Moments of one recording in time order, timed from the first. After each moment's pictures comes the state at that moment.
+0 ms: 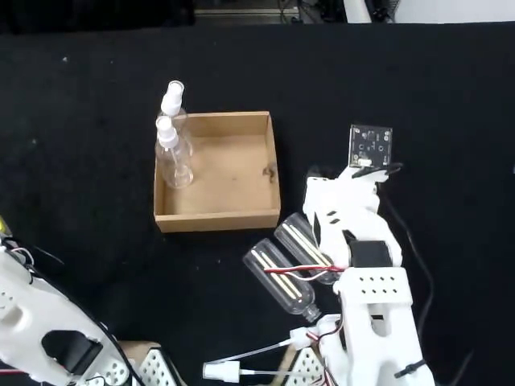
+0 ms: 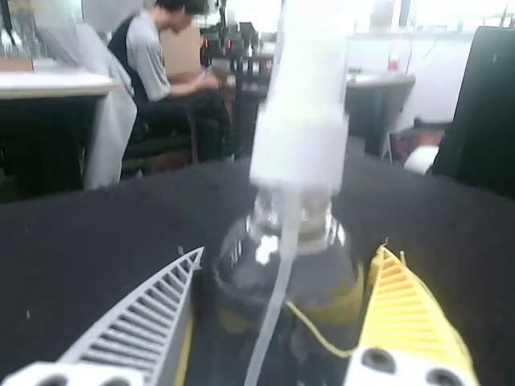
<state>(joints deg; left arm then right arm) -61.1 28.4 70.7 -97.4 0.0 -1.2 -54.5 71.3 29.9 -5.8</state>
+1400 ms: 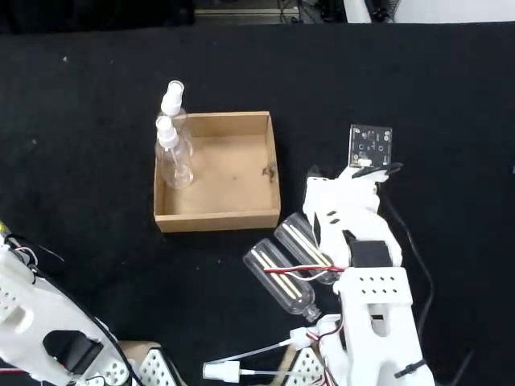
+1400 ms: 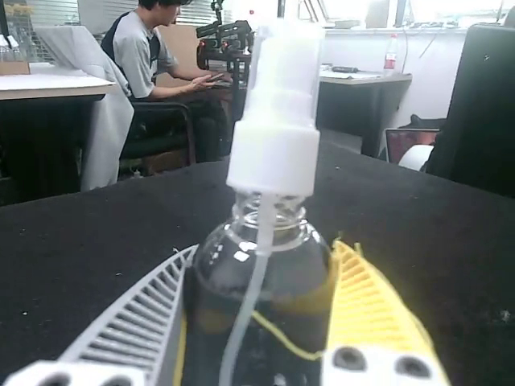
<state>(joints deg) -60.0 26.6 72.8 -97.4 0.0 -1.2 -54.5 71.3 29.9 -5.8</state>
